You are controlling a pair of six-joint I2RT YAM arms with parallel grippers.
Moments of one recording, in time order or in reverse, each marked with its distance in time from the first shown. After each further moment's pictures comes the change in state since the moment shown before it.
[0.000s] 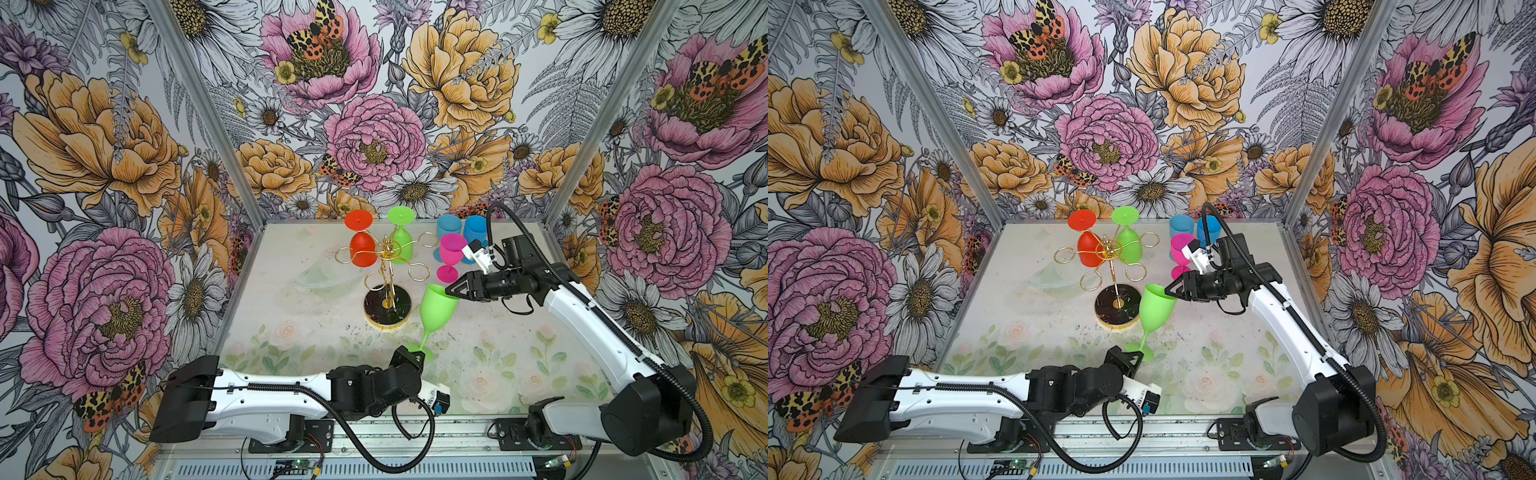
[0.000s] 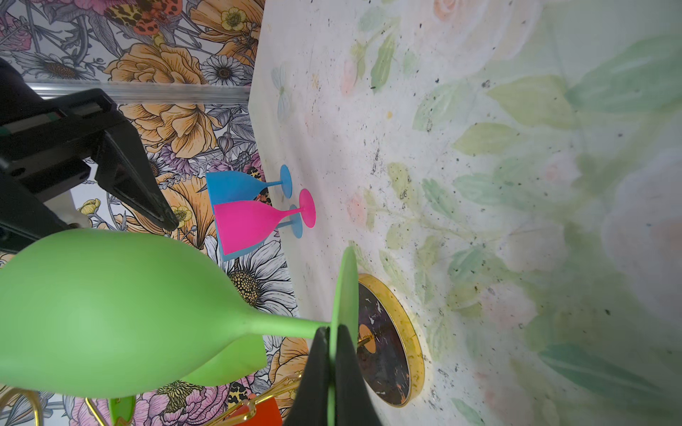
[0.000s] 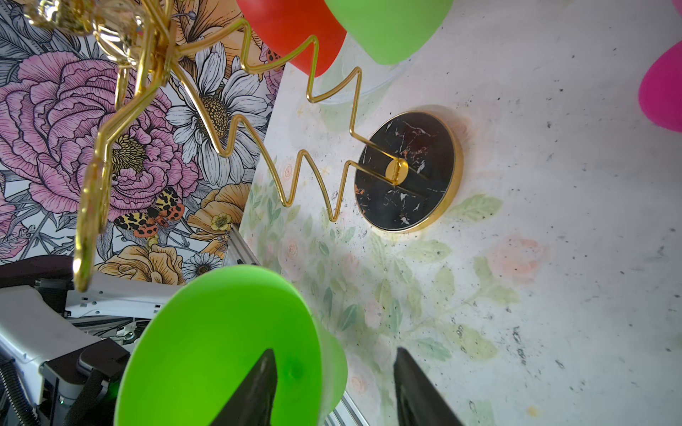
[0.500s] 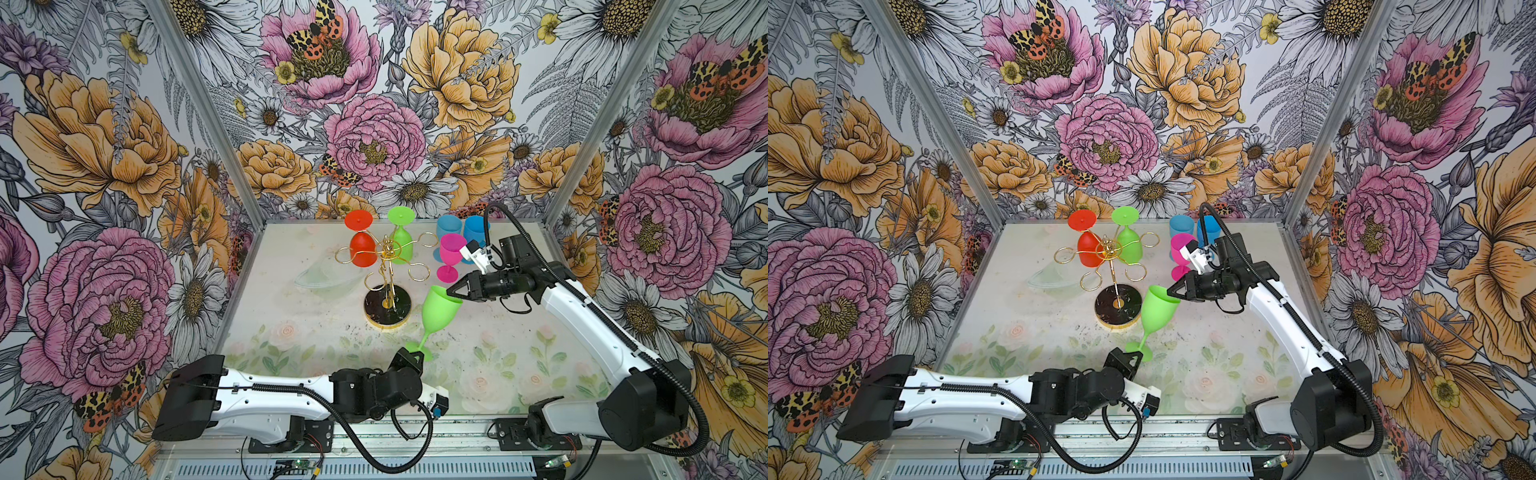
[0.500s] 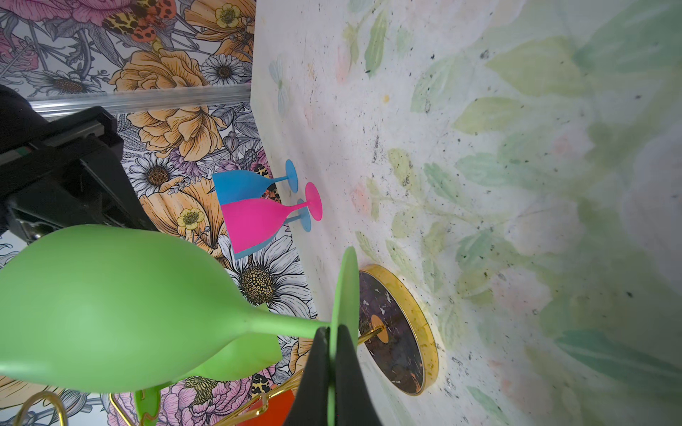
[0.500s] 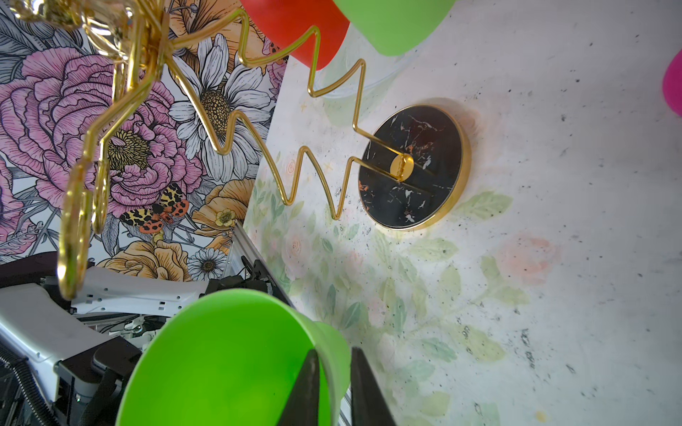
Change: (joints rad) left arm -0.015 0.017 -0.018 0.029 -0.046 0.061; right arm 0.004 0.020 0.003 0.000 -0.018 -0.005
